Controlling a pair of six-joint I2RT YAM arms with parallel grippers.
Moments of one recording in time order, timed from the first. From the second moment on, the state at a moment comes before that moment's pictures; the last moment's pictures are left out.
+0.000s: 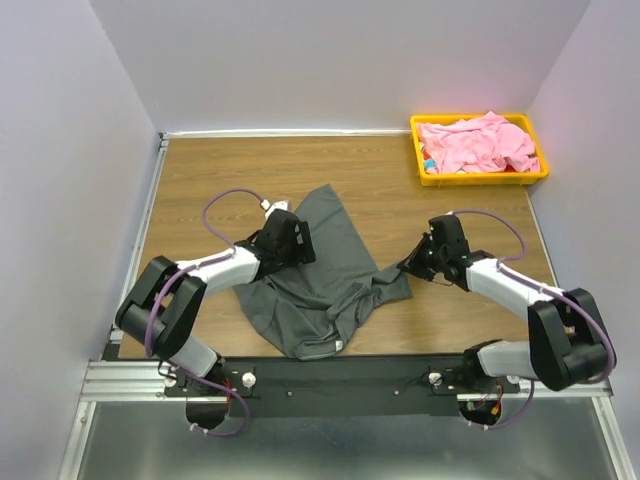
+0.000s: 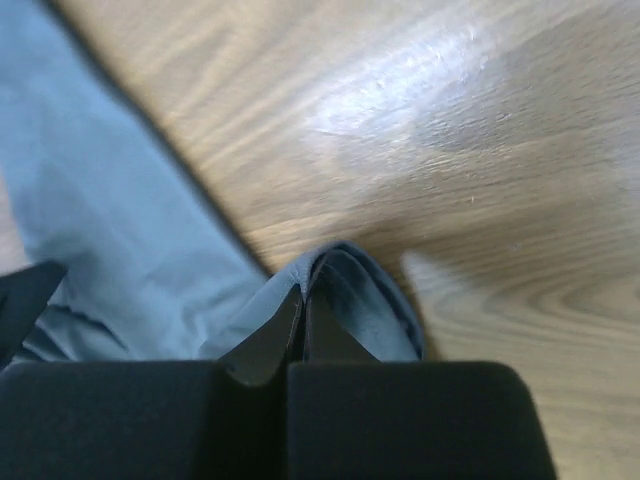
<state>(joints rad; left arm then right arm) -0.57 1.52 0.73 -0.04 -0.10 -0.67 0.32 1.33 0.58 -0.14 -0.12 0.87</state>
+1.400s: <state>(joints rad) -0.40 1.28 1.02 -0.17 -0.19 -0.44 0.34 1.01 0.84 -0.75 -0.10 0.57</state>
